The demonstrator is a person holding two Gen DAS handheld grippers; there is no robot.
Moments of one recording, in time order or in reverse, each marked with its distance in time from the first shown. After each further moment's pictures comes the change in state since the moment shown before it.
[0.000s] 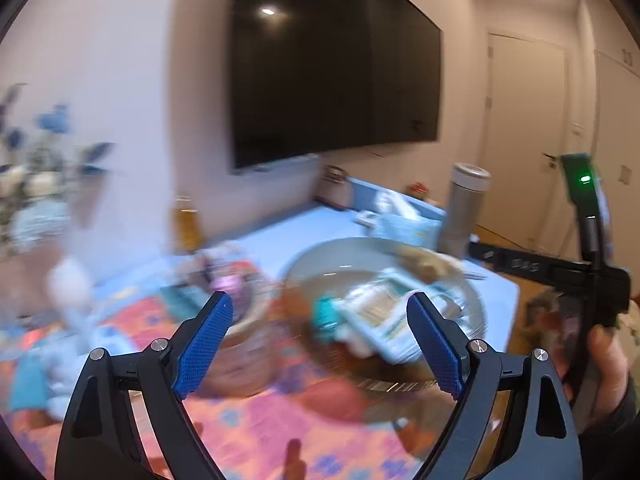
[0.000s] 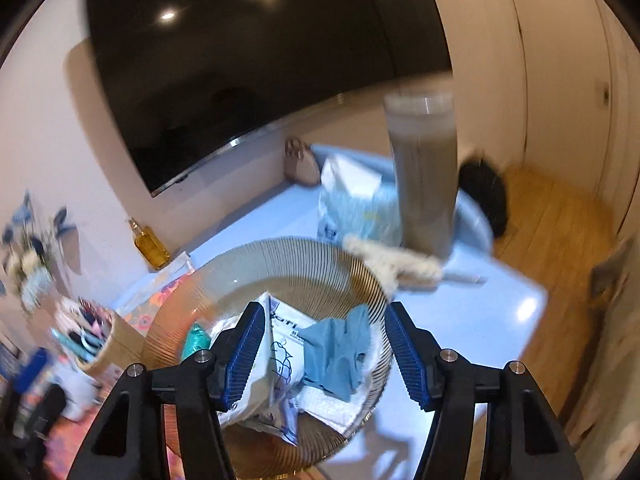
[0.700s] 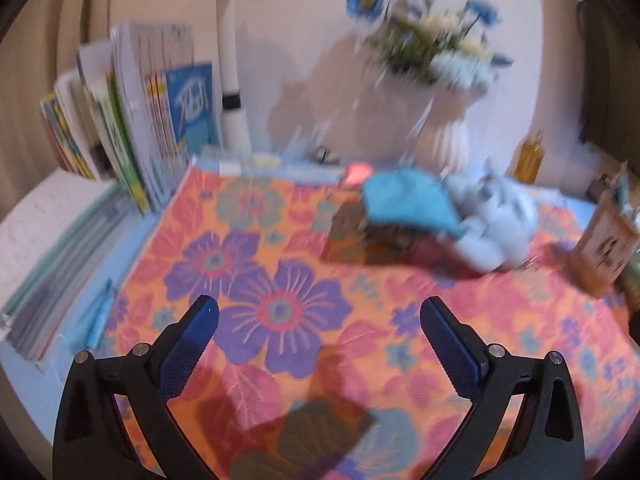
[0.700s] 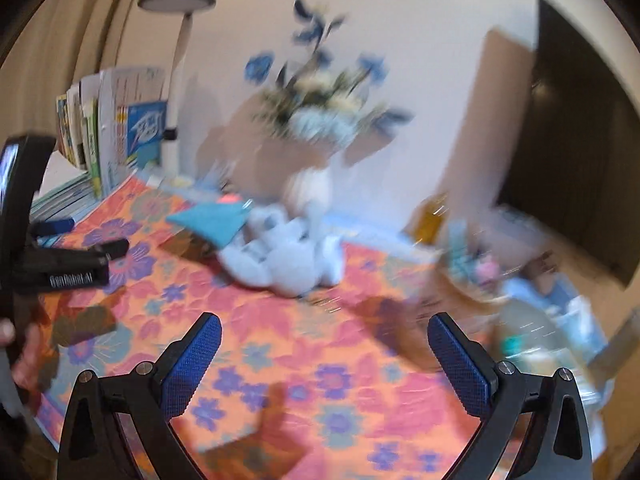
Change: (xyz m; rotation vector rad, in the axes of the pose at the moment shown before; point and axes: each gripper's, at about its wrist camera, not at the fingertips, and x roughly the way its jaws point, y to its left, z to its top) left arm -0.102 0.281 -0.175 -0.434 0.184 0.699; right arm -0.050 0.309 -0.176 -0.776 -0.075 0.417
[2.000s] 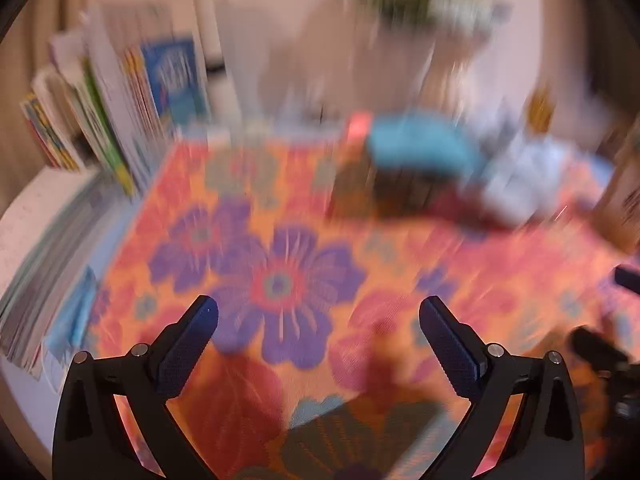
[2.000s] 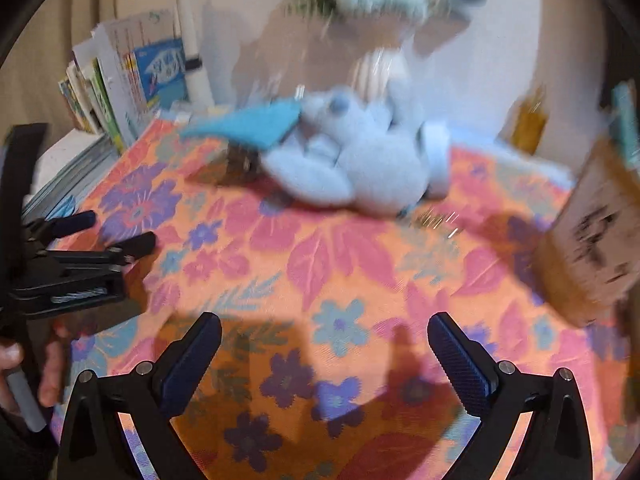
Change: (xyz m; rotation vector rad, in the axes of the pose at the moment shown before) left arm 0.005 0.000 -0.021 0.050 -0.012 -0.022; right arm 0.088 0.026 -0.035 0.072 0.175 0.221
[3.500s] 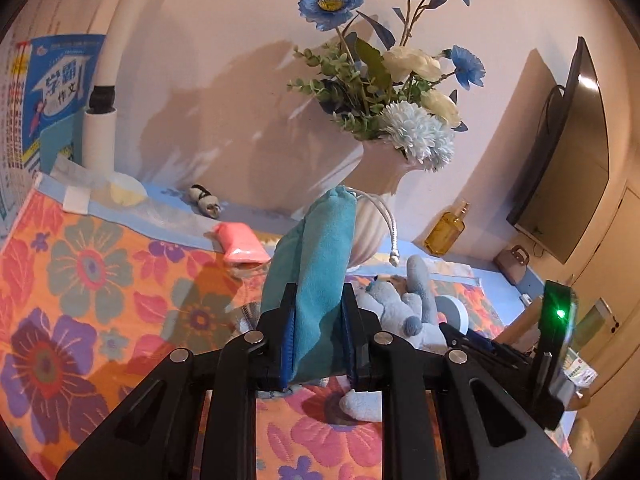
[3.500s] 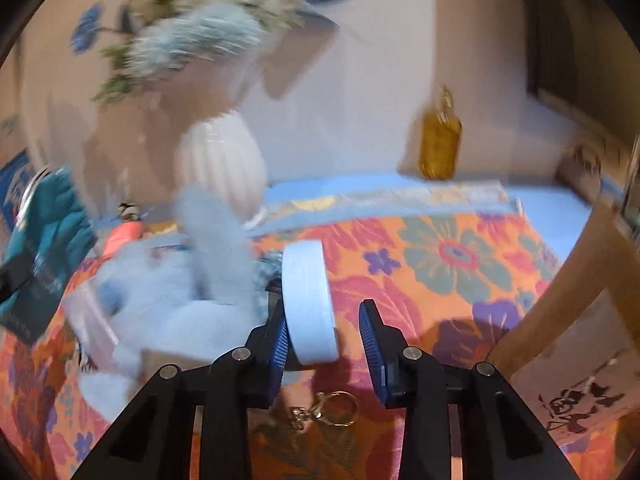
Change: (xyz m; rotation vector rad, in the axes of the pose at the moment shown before) left arm 0.069 -0.009 0.094 -0.191 -0.078 -0.486; right arm 0.085 -0.093 0.095 0.332 -0.070 -0.250
